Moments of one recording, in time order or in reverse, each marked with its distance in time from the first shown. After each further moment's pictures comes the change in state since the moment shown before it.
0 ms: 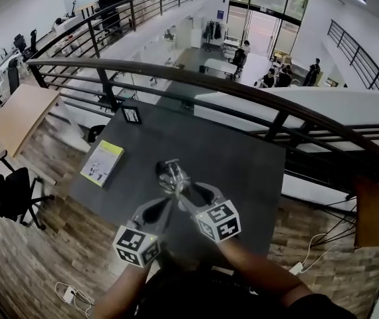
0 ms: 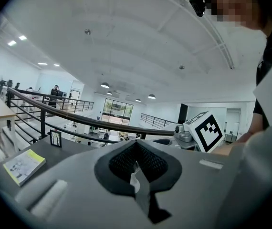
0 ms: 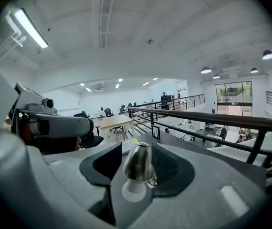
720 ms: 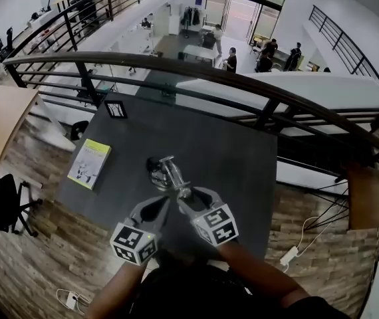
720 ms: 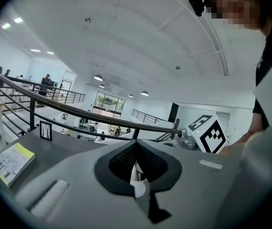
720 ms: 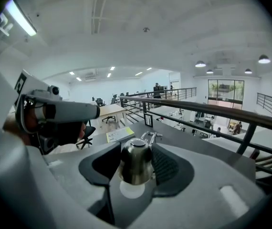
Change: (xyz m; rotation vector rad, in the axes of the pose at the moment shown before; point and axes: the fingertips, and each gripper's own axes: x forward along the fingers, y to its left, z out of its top) left arm 0.015 0.025 -0.021 -0.044 0.067 -0.131; right arm 0.014 -0.004 -0.041 0.010 0.130 -0.115
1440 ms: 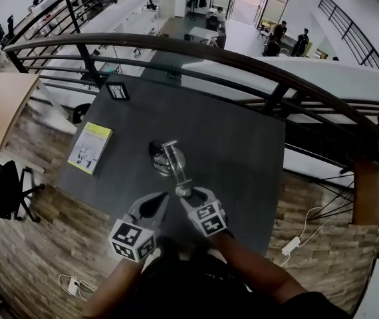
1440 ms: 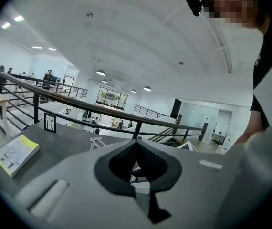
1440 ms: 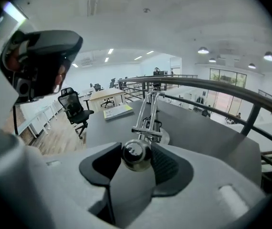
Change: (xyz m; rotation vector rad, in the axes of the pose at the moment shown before) left arm -0.011 0.007 -0.036 -0.022 0.060 0.030; right arm 0.053 0.004 -0.122 0.003 0.193 0.000
